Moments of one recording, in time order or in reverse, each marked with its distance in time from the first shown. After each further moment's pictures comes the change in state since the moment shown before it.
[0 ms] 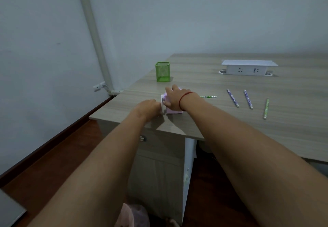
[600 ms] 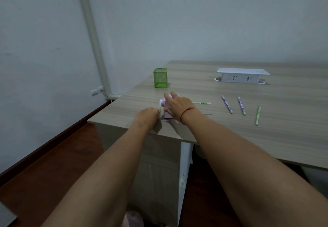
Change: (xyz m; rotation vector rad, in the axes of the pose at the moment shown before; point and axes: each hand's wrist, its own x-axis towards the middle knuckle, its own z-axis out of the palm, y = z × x) left_hand -0.003 0.013 0.015 -0.054 0.092 -0.154; right_hand -0.019 0.006 0.013 0.055 0.193 -0.017
